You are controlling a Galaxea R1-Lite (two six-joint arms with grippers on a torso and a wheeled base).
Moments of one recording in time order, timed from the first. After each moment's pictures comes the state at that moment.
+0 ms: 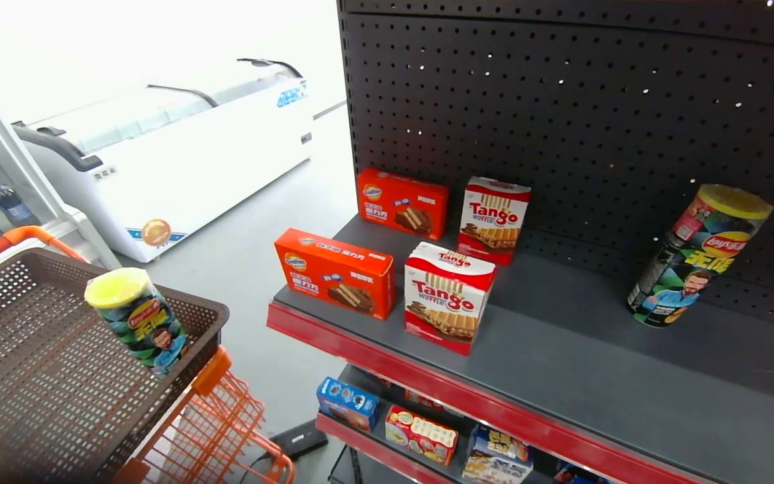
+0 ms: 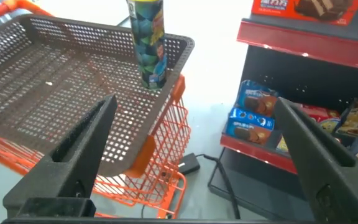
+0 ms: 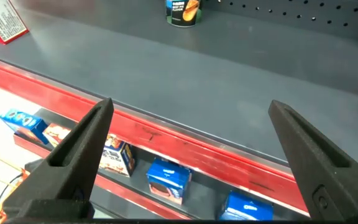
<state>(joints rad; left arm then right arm) 0.00 0.01 -0.06 0.03 0.03 0.03 0.01 0.00 0.00 0.00 -0.05 0.00</state>
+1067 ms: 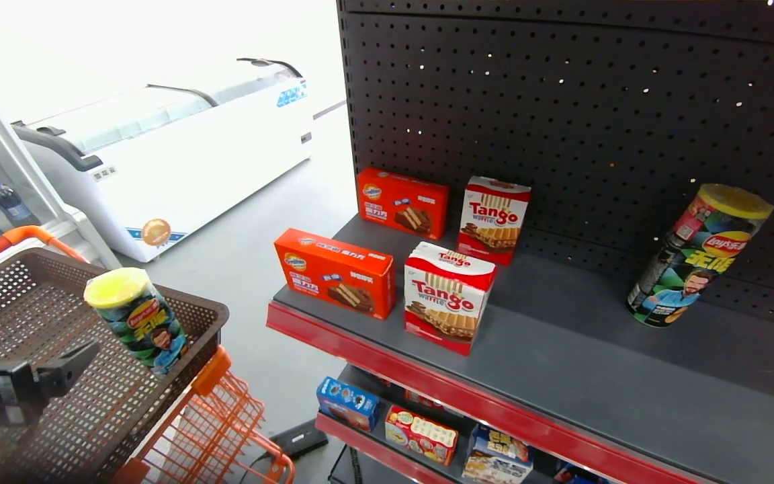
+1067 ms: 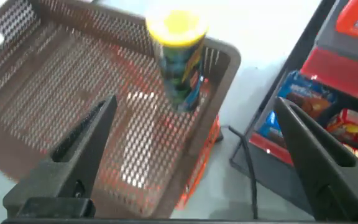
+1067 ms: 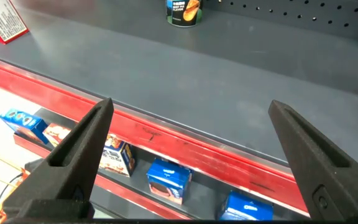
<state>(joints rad) 0.17 1.10 -0.37 -0.45 0.02 0.06 0.01 0.00 0.00 0.00 -0.05 0.00</state>
